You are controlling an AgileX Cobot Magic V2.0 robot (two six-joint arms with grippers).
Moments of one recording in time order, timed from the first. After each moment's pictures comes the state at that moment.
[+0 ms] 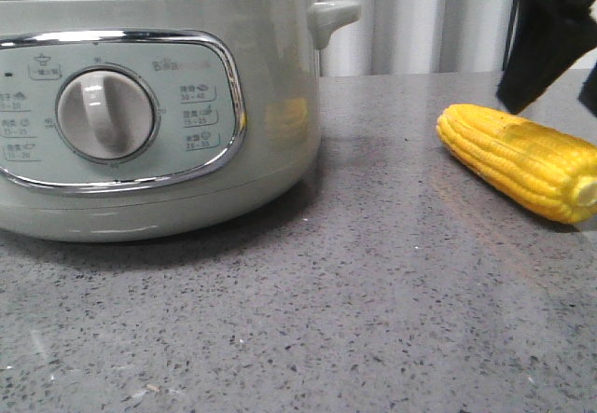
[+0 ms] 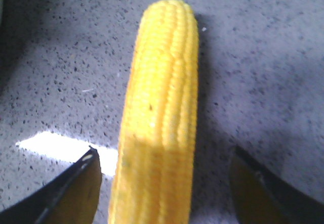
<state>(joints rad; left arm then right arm) -0.01 0.41 -0.69 -0.14 0.17 -0.02 0.19 1.33 -1.02 0.19 0.80 -0.13</state>
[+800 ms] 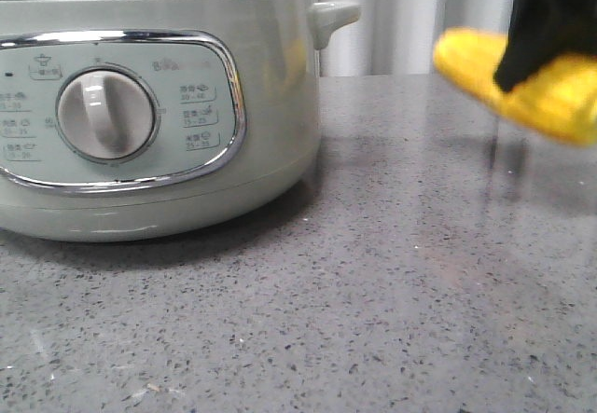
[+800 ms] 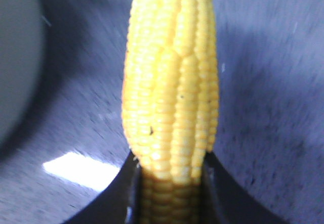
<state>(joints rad) -0.01 0.41 -0.69 -0.14 0.18 -0.02 0.20 1.32 -1.11 0.23 0.80 -0.13</state>
